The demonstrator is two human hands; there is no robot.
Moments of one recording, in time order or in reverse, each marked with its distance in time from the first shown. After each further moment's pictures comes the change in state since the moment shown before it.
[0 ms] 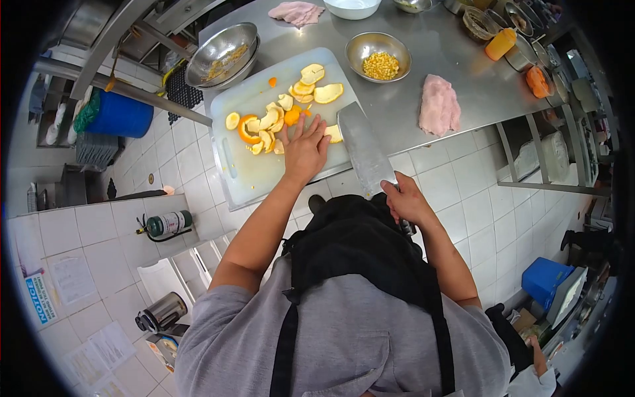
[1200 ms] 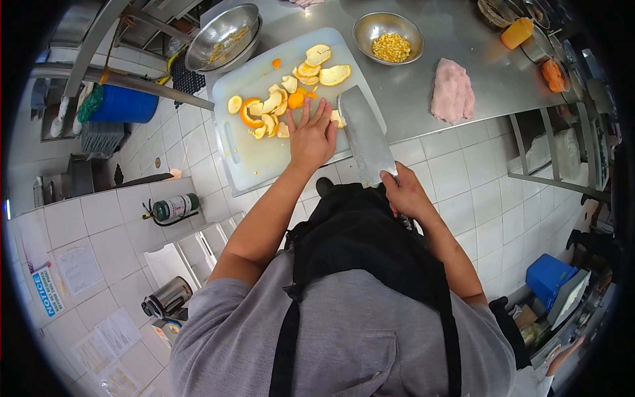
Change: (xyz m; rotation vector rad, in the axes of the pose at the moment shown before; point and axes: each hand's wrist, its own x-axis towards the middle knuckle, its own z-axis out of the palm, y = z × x) left_hand -0.005 0.006 0.003 0.049 0.004 -0.005; right_hand 0.009 0.008 0.019 -0.071 0.011 -0.037
